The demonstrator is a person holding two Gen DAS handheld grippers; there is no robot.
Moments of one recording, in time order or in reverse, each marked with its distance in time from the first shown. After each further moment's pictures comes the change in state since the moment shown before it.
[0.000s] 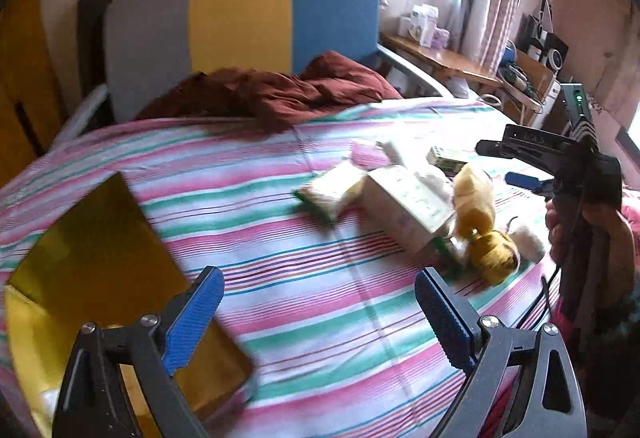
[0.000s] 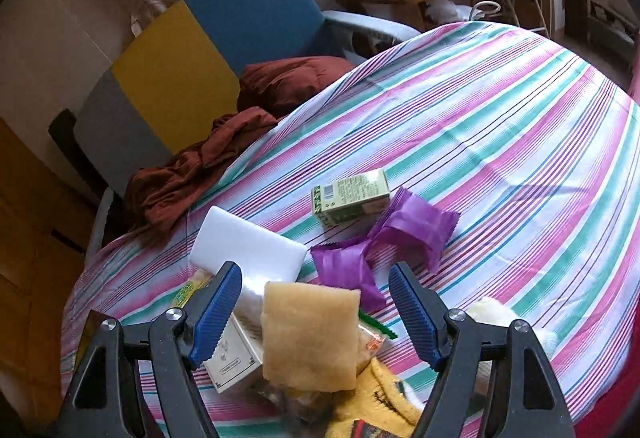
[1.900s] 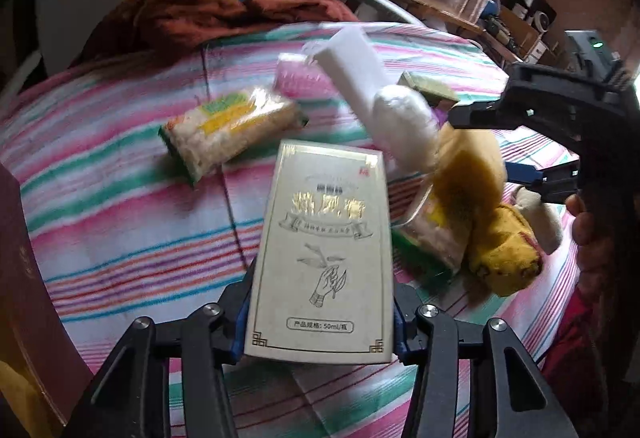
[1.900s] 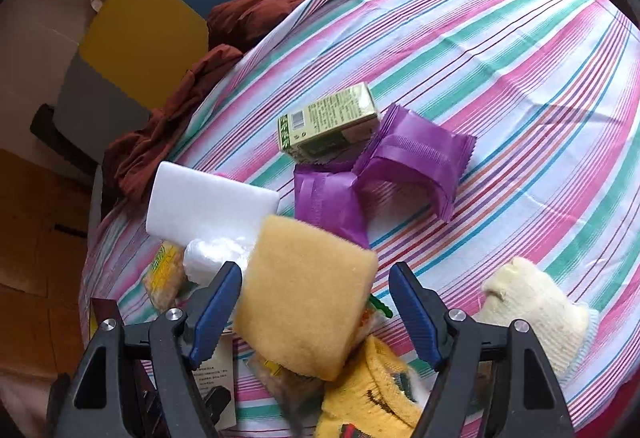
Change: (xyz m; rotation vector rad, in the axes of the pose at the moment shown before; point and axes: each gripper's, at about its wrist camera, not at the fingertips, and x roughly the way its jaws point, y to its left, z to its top) left arm 0.109 -0.046 -0.014 0.017 0.209 -0.125; right arm 0.053 -0.030 -0.003 0.104 0.258 0.023
